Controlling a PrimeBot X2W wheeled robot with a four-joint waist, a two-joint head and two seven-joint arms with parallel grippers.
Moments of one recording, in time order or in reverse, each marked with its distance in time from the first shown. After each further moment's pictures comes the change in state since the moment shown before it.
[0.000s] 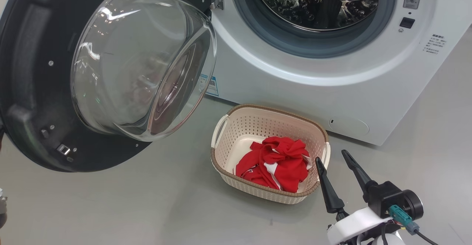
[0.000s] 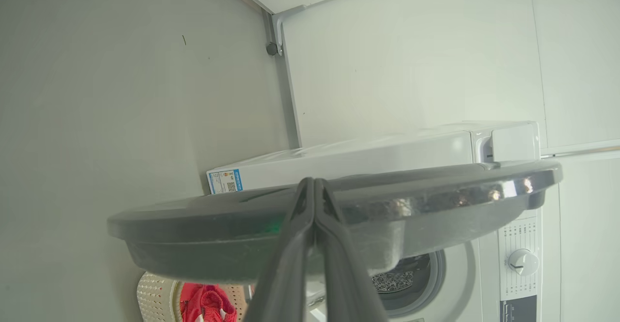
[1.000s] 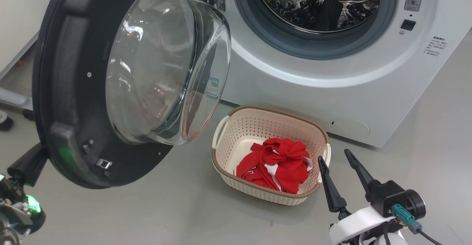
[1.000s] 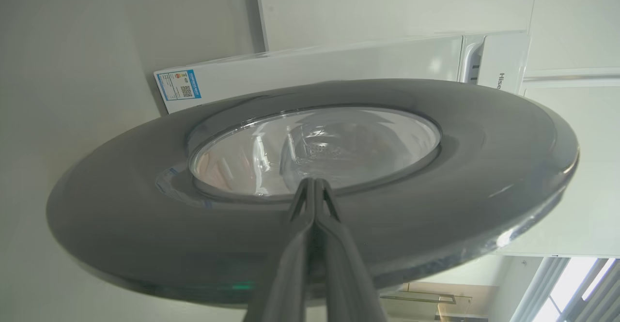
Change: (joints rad) left arm 0.020 -0.040 -0.049 -0.004 -0.116 -0.063 0.284; right arm 0.000 0.000 -0.015 0.001 -0.001 0.006 0.000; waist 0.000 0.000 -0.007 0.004
